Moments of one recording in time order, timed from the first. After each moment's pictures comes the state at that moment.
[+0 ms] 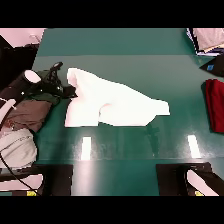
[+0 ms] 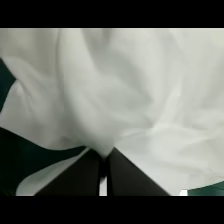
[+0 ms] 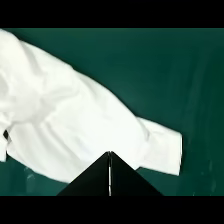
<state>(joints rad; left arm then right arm) -0.05 -1.42 1.15 0.97 -0.98 -1.27 -0.22 -0.97 1.43 -1.07 1.44 1.46</state>
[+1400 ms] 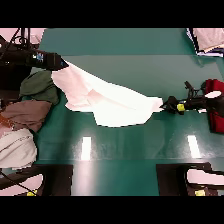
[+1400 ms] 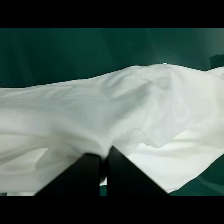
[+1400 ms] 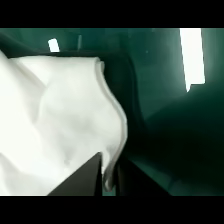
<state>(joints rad) -0.05 -1.28 1.50 0.97 -1.17 -1.26 -0.27 -1.43 0.84 -0.76 1.04 1.21</state>
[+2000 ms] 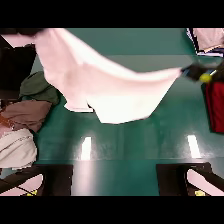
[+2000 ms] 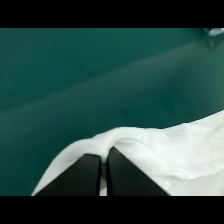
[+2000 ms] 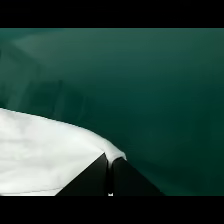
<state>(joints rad) -0.05 -1.20 1.91 0.99 -1.11 -1.28 -0.27 -1.06 1.25 -0.72 1.05 1.17</state>
